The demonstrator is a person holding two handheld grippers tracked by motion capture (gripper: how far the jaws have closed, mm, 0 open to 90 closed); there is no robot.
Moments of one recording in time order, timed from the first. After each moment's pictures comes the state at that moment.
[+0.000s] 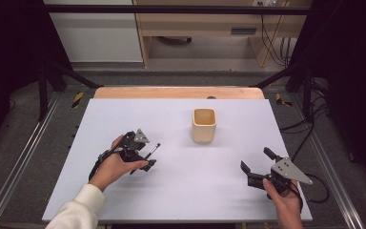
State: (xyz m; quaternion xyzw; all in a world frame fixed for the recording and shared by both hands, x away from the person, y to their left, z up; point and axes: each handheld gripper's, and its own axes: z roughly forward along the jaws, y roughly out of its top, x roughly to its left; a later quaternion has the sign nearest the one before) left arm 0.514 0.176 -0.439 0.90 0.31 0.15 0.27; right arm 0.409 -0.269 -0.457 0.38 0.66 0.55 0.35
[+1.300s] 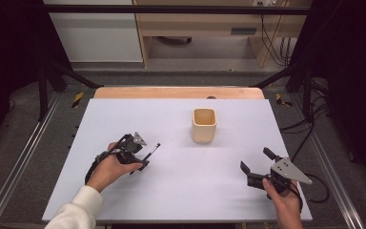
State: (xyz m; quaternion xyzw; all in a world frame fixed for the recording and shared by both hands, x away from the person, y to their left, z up) left arm 0.510 0.185 -0.443 0.91 0.32 0.13 0.21; right arm 0.409 -0.269 -0.457 0.39 0.66 0.55 0.34
